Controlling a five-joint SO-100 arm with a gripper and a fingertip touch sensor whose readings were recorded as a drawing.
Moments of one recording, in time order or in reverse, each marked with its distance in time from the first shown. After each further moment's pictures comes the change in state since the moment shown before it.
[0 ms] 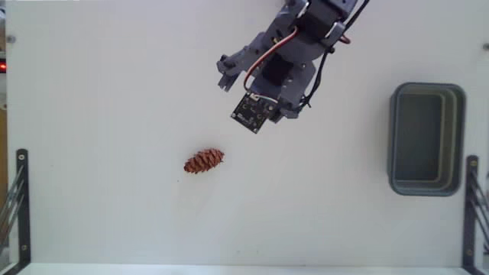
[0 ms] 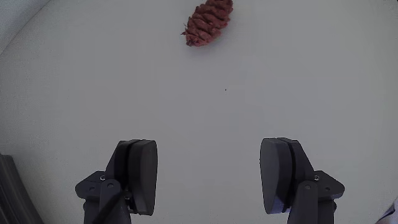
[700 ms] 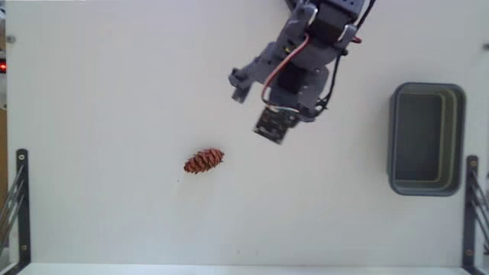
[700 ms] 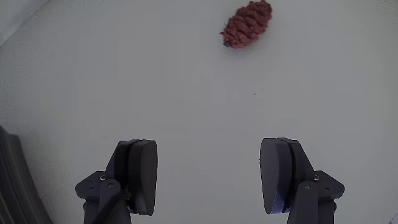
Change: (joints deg) arm -5.7 0.0 0.0 0.0 0.0
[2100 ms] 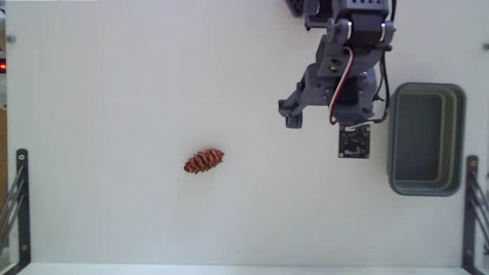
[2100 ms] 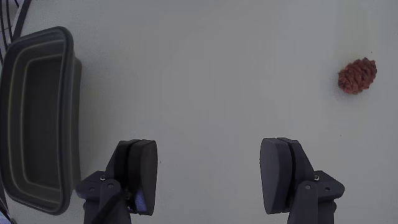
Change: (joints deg) arm -26.2 0.0 0.0 0.0 0.0
